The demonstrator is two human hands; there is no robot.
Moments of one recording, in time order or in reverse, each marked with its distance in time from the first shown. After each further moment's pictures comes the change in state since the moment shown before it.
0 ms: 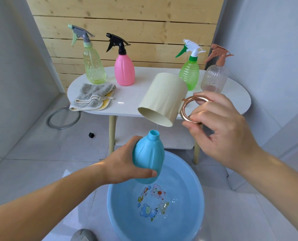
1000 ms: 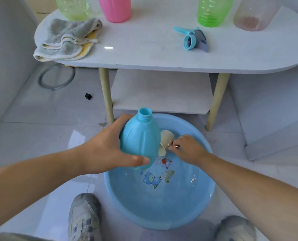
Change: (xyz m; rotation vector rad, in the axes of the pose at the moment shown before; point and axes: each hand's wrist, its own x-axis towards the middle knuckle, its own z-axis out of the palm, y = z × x) left_hand 0.014 -0.053 0.018 -0.041 -0.025 -0.145; right_hand -0.229 0.058 0.230 0.240 -1.029 0.625
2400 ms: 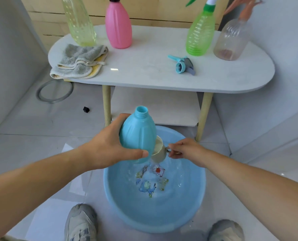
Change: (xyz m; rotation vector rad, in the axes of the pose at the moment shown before) left_hand -0.013 0.018 -0.016 -0.012 0.106 0.080; right_hand -0.031 -0.043 -0.068 1.027 -0.078 0.383
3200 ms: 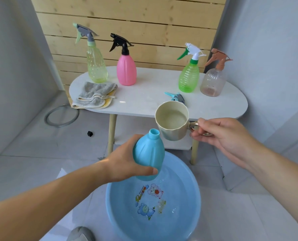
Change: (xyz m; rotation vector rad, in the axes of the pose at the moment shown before) left_hand -0.014 0.033 0.002 0.022 -0.015 0.059; right_hand -0.185 -0.166 -0.015 0.155 0.259 -0.457
